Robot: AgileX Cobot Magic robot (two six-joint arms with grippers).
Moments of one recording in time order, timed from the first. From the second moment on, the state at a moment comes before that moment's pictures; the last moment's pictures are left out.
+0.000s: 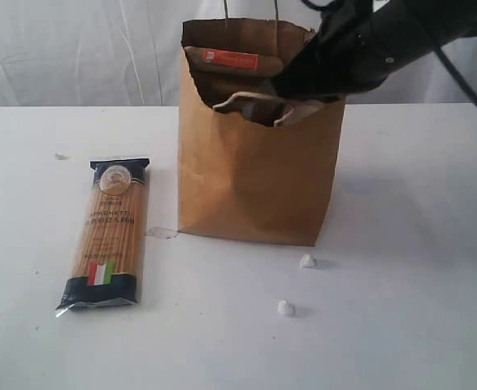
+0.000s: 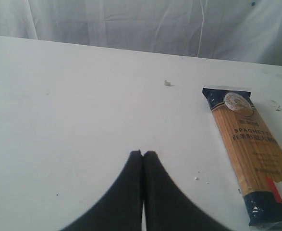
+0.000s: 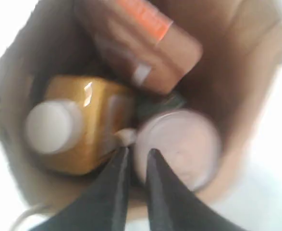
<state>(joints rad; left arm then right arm) -0.04 0.00 0.02 0.41 0.26 -0.53 0.54 1.42 -1.33 -0.02 0.72 -0.13</state>
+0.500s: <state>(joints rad) -0.04 0.00 0.02 0.41 0.26 -0.53 0.54 1.16 -1.33 -0.50 1.10 -0.08</state>
